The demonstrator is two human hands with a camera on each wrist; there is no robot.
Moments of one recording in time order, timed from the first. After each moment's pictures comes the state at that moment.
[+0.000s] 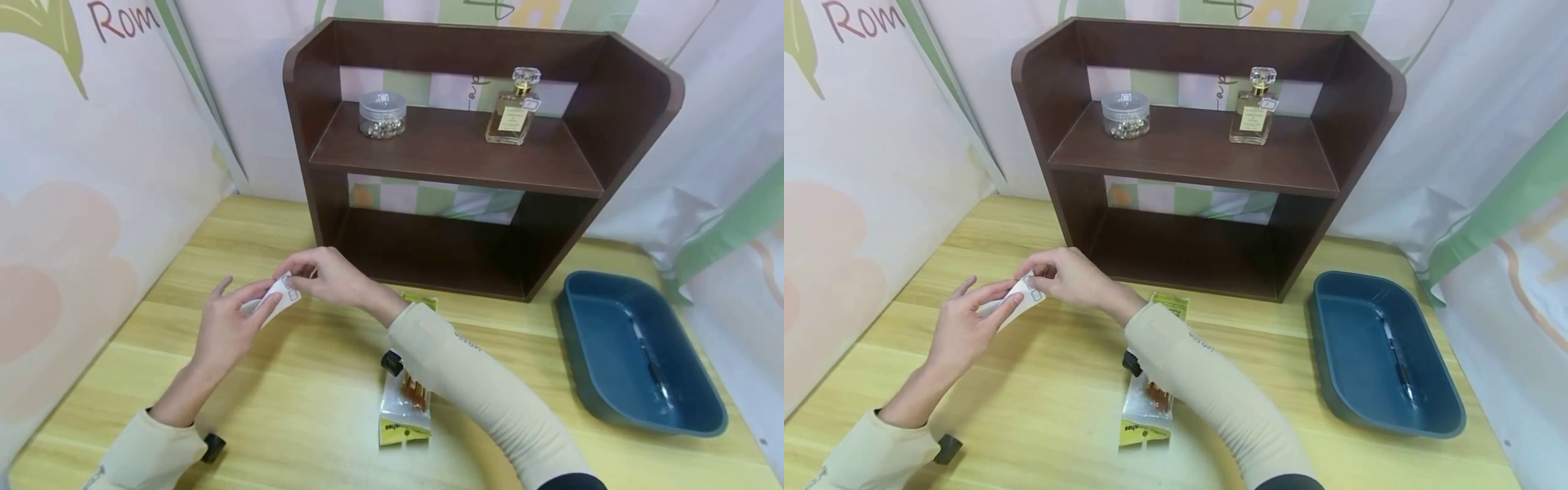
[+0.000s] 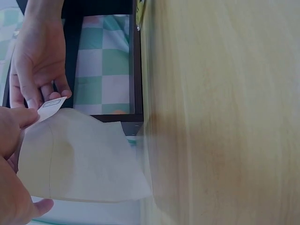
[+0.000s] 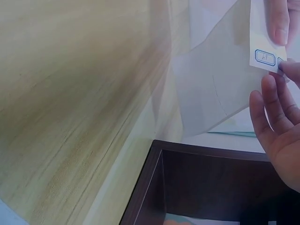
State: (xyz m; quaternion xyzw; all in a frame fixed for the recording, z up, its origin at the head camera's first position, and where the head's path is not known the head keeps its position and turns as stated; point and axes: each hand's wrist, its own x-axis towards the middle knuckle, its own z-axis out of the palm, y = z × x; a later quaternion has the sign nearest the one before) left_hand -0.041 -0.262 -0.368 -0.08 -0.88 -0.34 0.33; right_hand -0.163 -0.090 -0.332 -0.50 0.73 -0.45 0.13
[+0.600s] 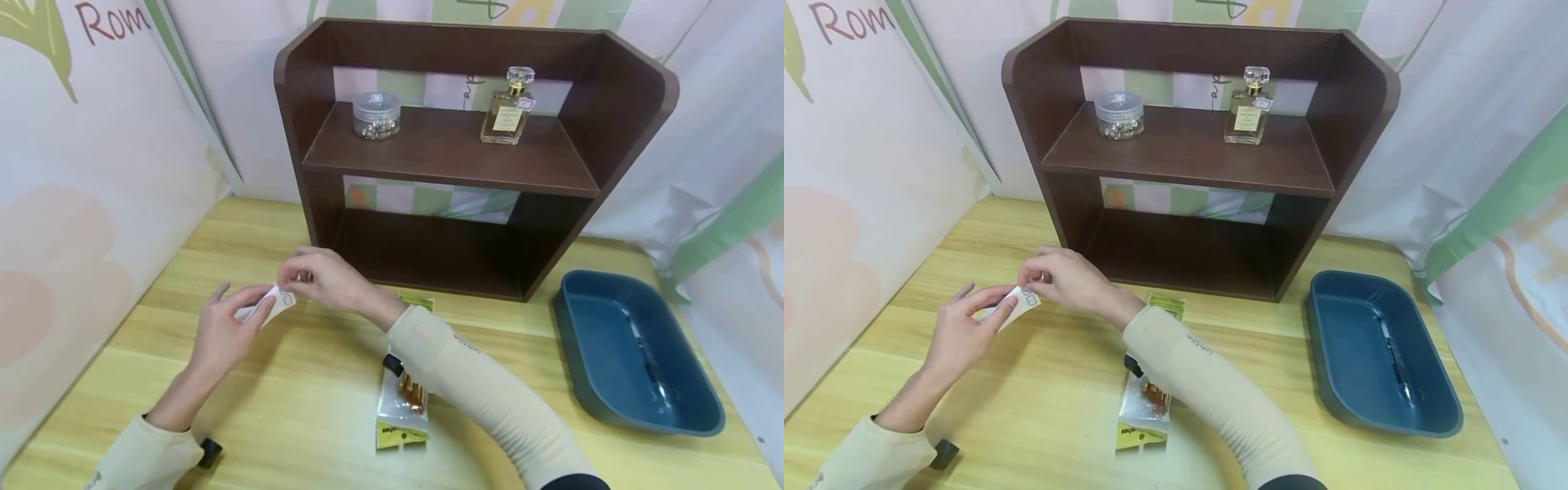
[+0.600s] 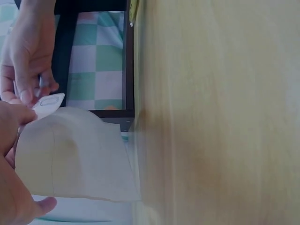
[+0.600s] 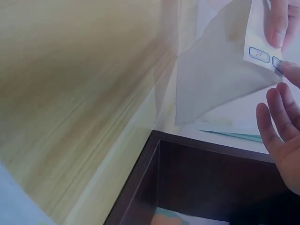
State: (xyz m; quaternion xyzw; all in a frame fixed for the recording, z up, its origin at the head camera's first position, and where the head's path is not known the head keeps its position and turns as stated) left_hand -0.043 -0.261 -0.371 -0.06 -0.88 -0.37 0.30; right_hand -0.163 -0.084 -0.330 -0.54 0.76 -0.37 0.02
